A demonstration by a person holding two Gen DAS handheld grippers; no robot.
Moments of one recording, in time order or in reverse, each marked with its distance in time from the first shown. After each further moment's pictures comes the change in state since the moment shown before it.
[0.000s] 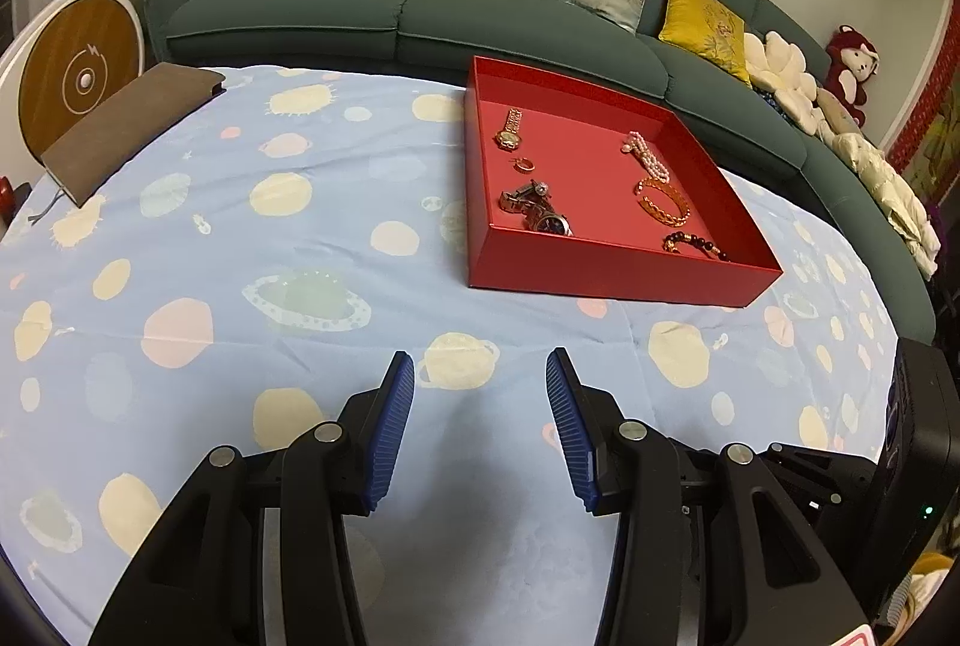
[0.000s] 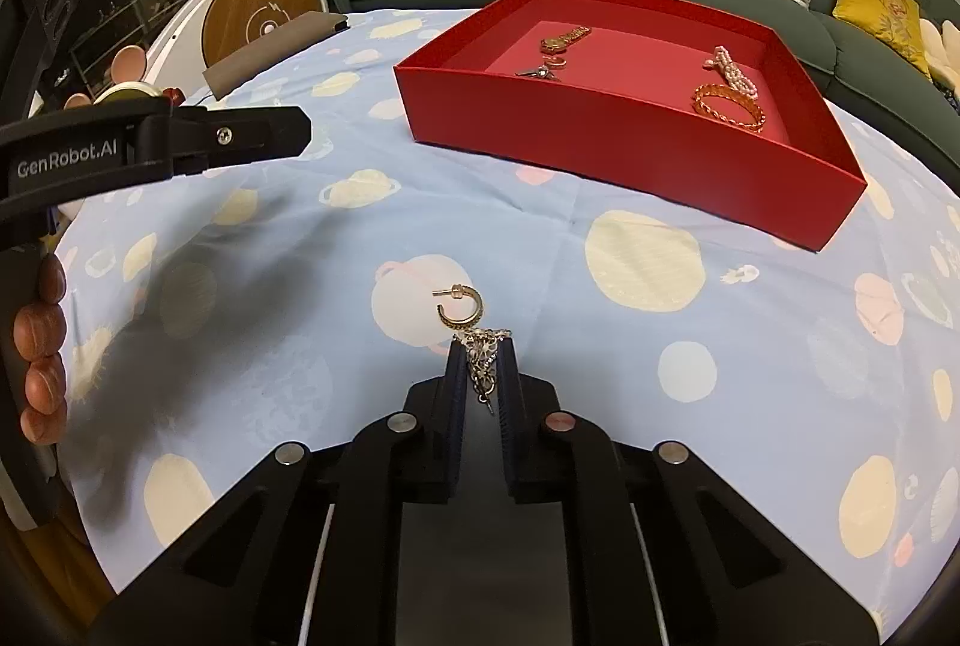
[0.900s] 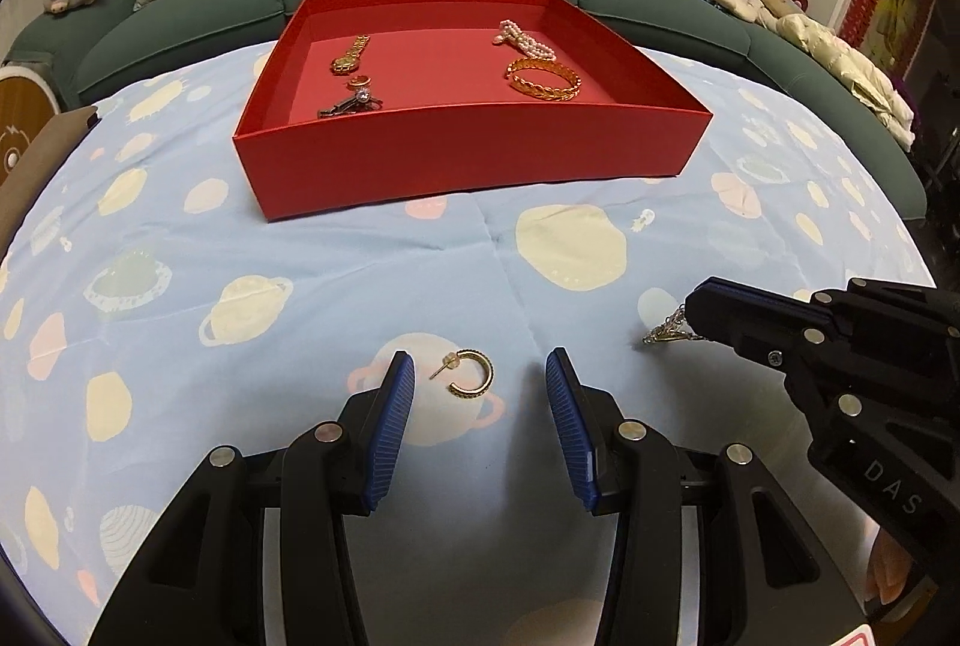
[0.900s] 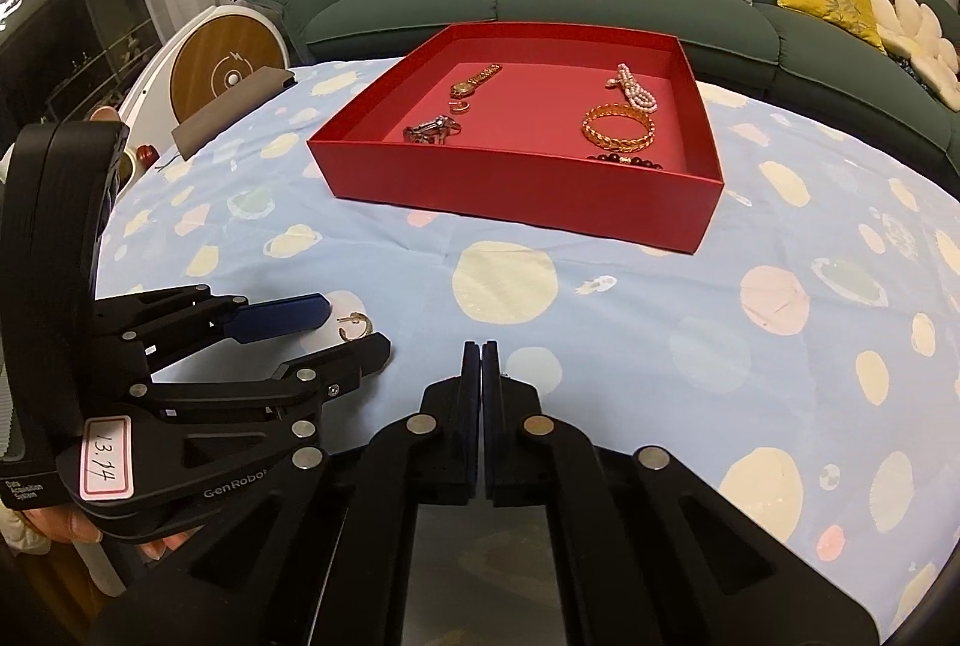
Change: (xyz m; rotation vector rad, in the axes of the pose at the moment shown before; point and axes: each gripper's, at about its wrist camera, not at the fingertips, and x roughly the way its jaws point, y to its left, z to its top) left arm 0.053 -0.082 -0.039 0.242 0.098 -0.035; right arm -0.040 -0.050 0.001 0.094 -0.063 -0.045
